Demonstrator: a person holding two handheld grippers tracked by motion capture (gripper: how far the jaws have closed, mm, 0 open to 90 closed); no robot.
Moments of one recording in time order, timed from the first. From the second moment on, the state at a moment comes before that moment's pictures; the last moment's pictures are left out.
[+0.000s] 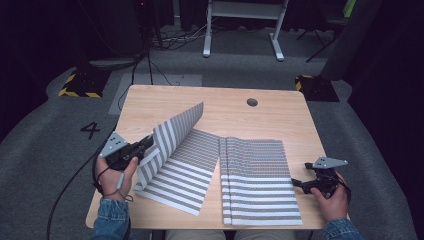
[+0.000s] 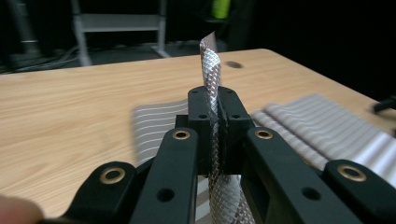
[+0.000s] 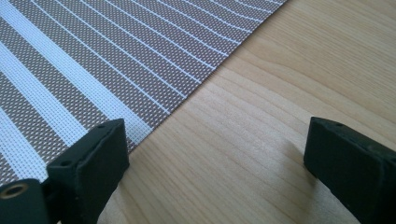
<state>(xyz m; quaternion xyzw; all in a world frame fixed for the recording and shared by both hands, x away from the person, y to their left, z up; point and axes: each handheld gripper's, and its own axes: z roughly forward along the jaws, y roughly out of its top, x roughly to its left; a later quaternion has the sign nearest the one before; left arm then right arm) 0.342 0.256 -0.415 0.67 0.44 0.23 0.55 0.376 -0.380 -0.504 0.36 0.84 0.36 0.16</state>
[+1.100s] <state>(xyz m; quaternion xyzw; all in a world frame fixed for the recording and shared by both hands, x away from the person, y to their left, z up) 0.309 0.172 -0.459 0.72 0.50 0.22 0.44 0.376 -0.380 -0.504 0.36 0.85 0.36 0.16</state>
